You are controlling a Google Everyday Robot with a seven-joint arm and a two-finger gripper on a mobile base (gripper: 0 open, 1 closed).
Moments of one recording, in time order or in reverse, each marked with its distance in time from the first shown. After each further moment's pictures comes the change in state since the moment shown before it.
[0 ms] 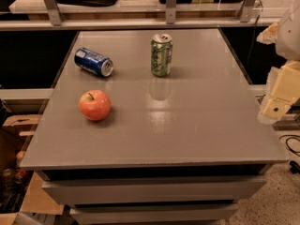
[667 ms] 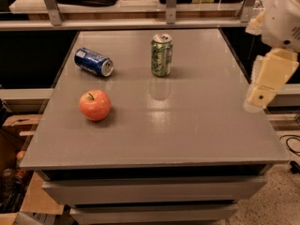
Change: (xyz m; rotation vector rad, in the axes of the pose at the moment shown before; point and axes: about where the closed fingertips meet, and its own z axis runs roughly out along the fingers) arm -0.025 -0.011 -0.004 0.007 -0.008 -0.008
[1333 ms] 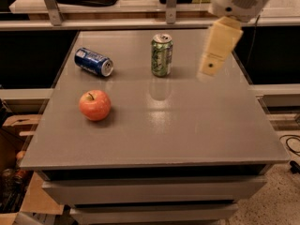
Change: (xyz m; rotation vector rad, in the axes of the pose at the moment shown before) arm -0.083 -0.036 0.006 -0.018 -0.029 0.008
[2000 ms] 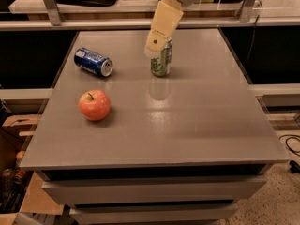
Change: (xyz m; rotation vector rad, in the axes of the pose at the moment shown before) arm -0.099 -0.029 0.023 -0.027 -0.109 0.073
